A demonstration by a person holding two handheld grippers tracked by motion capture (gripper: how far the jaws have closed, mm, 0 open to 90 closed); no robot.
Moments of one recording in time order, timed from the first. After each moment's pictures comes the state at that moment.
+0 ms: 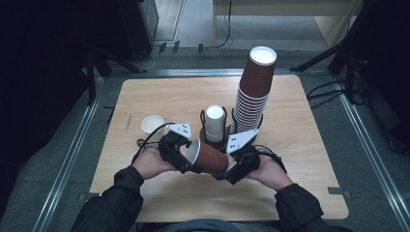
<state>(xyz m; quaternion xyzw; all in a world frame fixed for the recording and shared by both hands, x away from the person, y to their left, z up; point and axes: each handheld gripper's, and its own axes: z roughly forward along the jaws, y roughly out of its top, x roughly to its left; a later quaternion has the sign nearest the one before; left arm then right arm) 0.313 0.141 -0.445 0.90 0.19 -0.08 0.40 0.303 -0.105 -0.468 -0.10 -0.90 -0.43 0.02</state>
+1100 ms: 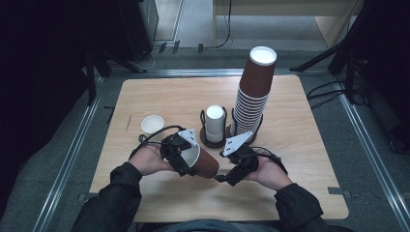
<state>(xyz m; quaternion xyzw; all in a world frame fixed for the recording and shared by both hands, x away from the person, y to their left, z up) 0.317 0.131 -0.457 0.95 0.15 -0.02 0.26 0.305 -0.100 -0.483 -0.10 -0.92 -0.37 0.01</state>
